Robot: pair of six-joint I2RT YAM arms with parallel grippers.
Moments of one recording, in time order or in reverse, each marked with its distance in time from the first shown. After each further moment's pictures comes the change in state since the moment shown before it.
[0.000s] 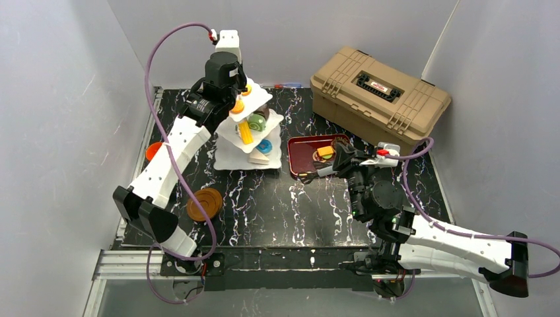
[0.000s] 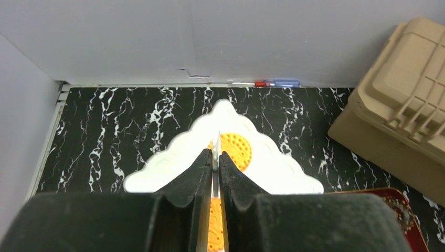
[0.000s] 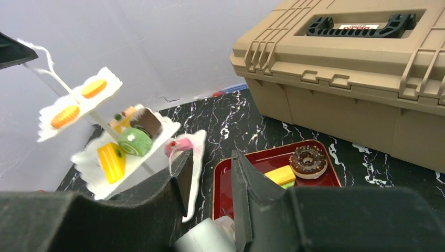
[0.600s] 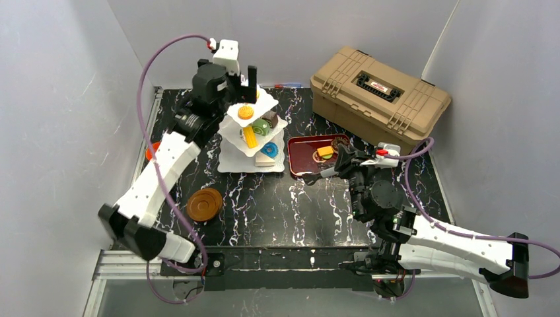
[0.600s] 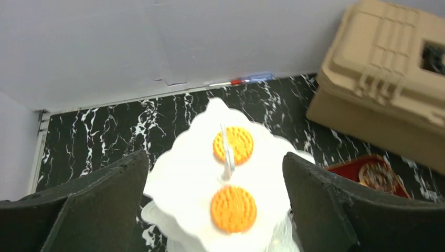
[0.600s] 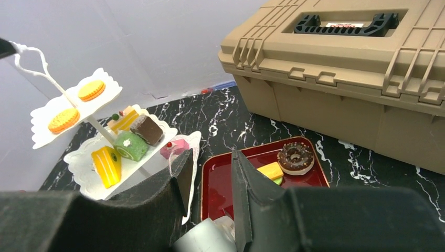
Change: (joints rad) left arm 0.001 -0.104 -0.145 0.097 0.113 0.056; right arm -0.007 -0.016 0.000 -0.036 0.024 0.000
